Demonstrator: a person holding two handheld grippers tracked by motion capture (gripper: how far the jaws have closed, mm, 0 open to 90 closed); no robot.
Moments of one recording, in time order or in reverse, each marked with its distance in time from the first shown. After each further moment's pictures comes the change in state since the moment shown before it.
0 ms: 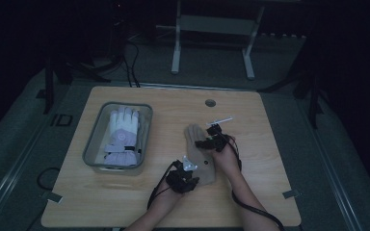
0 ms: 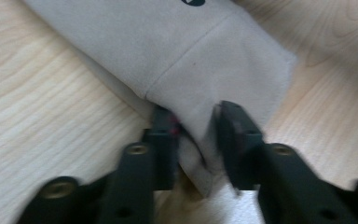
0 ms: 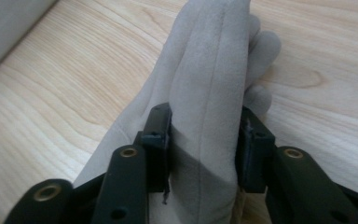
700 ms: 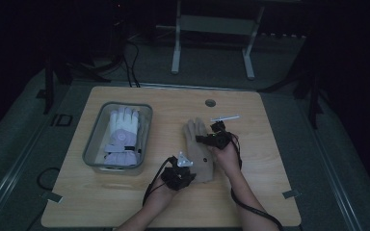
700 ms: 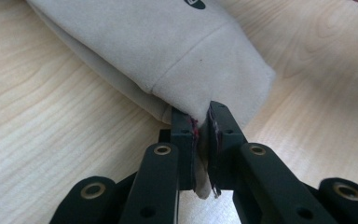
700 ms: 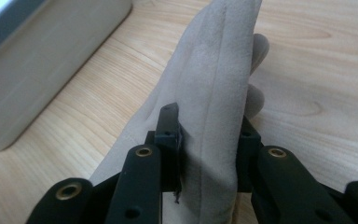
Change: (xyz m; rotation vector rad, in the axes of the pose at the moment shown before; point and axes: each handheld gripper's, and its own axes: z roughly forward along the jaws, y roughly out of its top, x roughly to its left) left arm 0.010 0.008 -0.028 -0.038 -0.028 -0.001; right arm 0.006 0.007 -0.024 -0.114 0.063 0.035
